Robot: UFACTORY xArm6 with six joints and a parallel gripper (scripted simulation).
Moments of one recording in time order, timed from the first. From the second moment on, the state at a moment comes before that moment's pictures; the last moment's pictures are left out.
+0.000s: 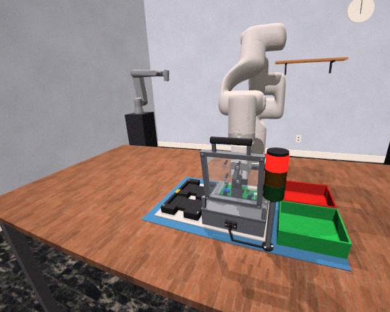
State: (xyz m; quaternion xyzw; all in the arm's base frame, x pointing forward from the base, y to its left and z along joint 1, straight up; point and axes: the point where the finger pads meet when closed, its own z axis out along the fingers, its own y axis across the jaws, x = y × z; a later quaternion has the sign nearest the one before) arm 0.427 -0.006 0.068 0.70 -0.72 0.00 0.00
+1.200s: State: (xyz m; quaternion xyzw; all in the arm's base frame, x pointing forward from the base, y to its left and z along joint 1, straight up) arm 0.427 -0.006 0.068 0.70 -0.72 0.00 0.00
